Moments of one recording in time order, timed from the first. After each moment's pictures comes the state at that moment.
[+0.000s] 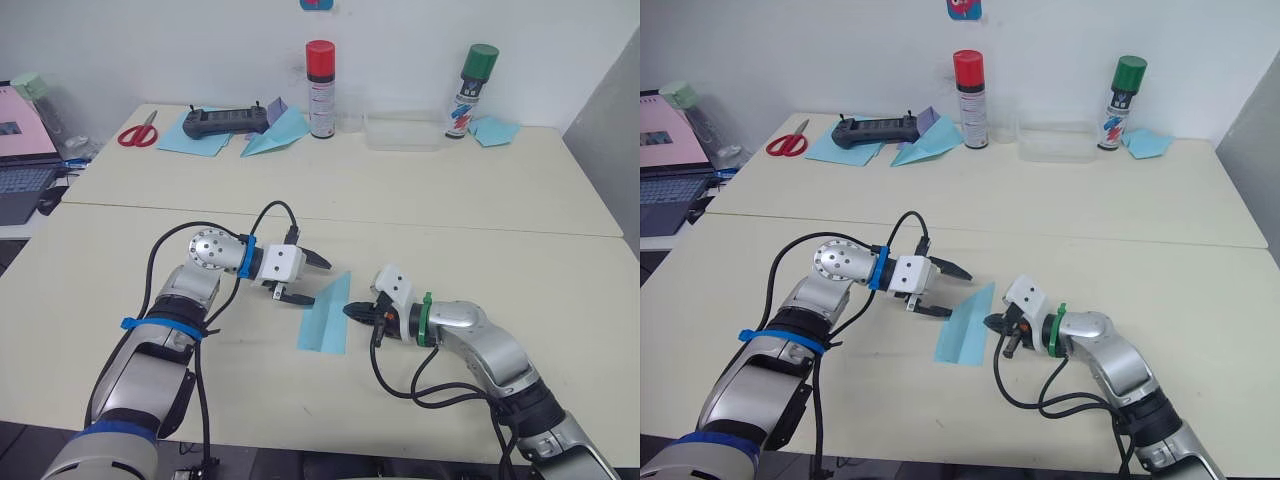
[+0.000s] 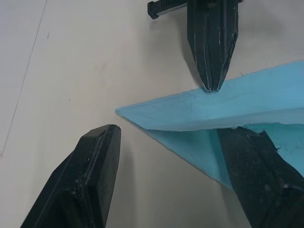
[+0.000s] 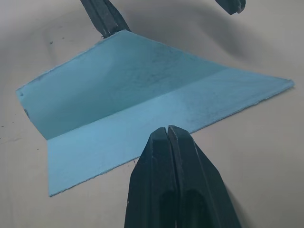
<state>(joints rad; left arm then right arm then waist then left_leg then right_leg) -0.80 0.51 -0.28 0.75 -0.01 -0.59 -1.41 -0.33 -0.37 0.34 -0.15 0.22 0.60 0.76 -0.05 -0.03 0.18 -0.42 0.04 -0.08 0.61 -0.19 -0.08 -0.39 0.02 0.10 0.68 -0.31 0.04</state>
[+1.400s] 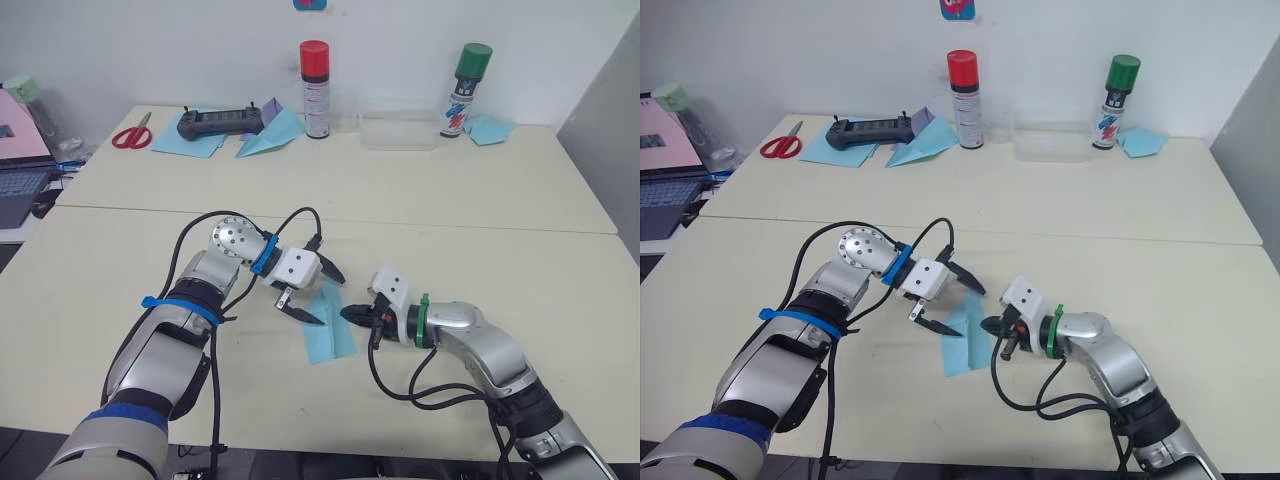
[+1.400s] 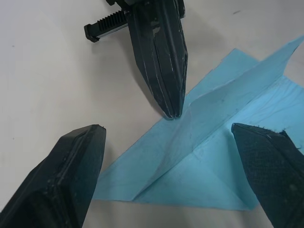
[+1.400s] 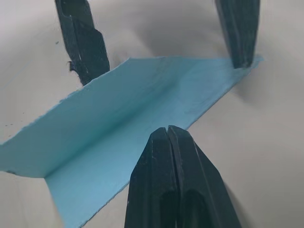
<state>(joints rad) -0.91 0.47 -0.39 0.83 -0.04 -0.56 -1.61 -0.33 -0.36 0.35 -0.16 0.23 0.62 0.78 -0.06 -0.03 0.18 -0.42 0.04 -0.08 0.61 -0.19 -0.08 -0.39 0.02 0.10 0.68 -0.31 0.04</state>
